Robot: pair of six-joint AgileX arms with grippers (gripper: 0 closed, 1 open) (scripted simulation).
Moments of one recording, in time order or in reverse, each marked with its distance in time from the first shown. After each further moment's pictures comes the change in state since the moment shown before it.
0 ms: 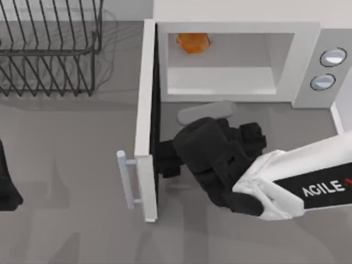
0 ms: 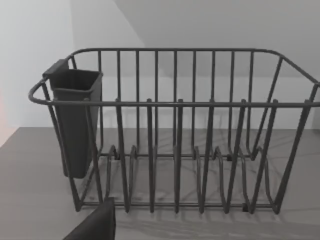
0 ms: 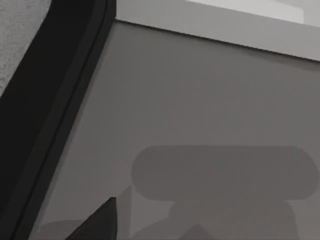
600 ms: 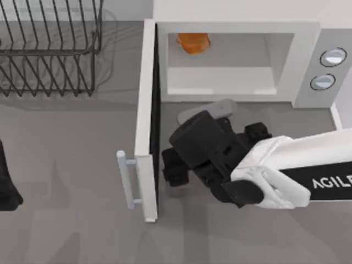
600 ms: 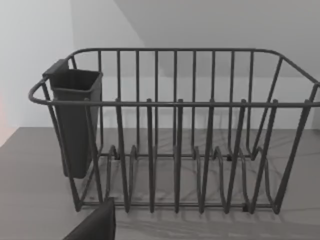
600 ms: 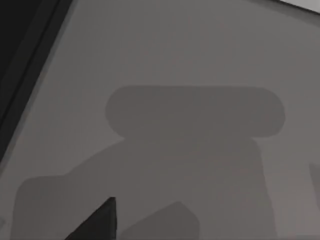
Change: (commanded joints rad) left arm 0.000 0.000 0.000 0.000 0.000 0.000; right arm 0.008 -0.065 0.050 -0.311 -0.028 0.017
